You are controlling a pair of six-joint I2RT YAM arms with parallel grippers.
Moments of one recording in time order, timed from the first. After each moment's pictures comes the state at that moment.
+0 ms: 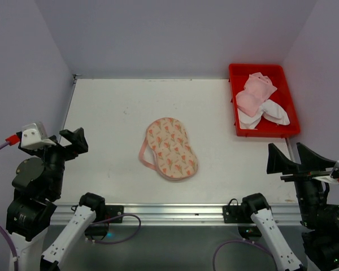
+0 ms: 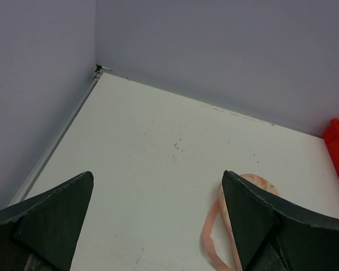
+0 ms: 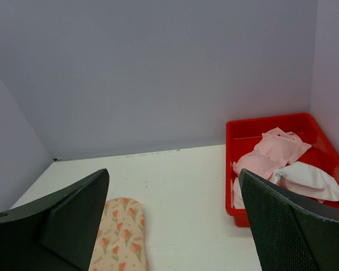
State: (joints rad) left arm -0.32 0.42 1.15 -0.80 -0.48 -0.28; right arm 0.28 0.19 1.14 -0.68 0.20 0.21
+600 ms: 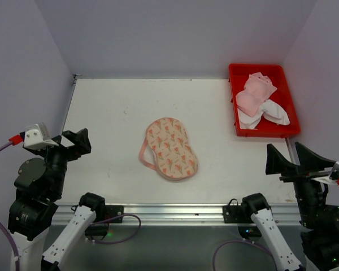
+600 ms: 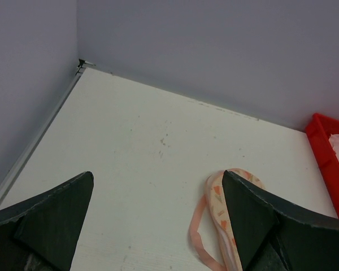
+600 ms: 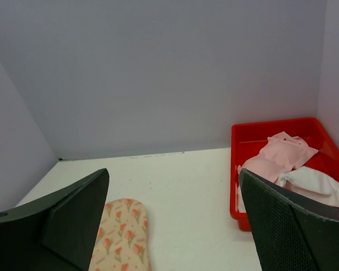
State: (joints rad) left arm -0.32 0.40 1.12 -0.78 -0.42 -0.32; right arm 0.28 0.18 1.12 -0.65 0.17 0.20
